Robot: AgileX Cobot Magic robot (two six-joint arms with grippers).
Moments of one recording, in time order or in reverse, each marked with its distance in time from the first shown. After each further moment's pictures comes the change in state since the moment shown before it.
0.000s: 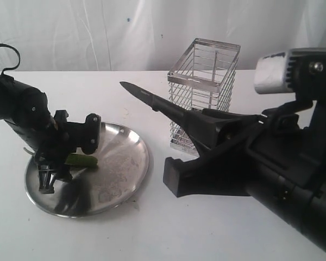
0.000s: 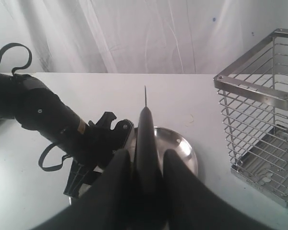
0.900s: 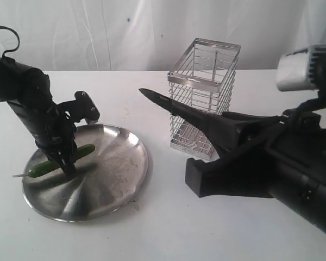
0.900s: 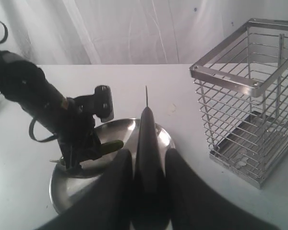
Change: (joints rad) left arm 0.010 0.021 -0.130 -0.051 0.161 -0.485; right arm 0.000 -0.054 0.000 0.142 -0.033 -0.169
